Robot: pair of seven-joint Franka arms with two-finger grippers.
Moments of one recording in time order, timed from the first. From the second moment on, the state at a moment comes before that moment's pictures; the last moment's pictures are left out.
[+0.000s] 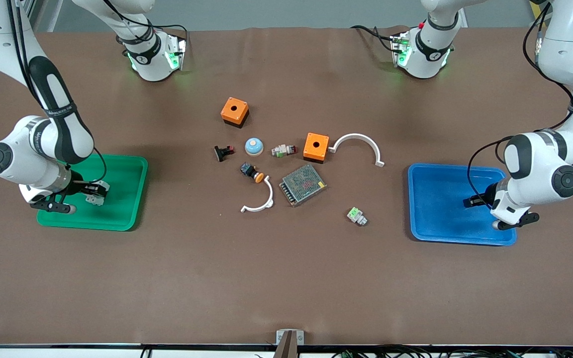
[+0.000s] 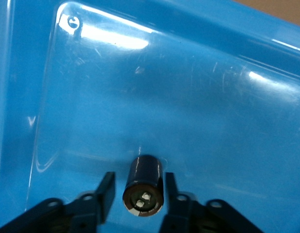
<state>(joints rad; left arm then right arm) 0.27 0.53 -0.14 -1.94 0.08 2.32 -0.16 -0.14 0.41 -0.09 -2.14 0.08 2.47 -0.11</state>
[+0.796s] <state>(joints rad) 0.26 0.30 -0.34 -1.92 0.02 2.02 -0.39 0.18 0.31 -0.08 -1.90 0.10 2.04 0.14</state>
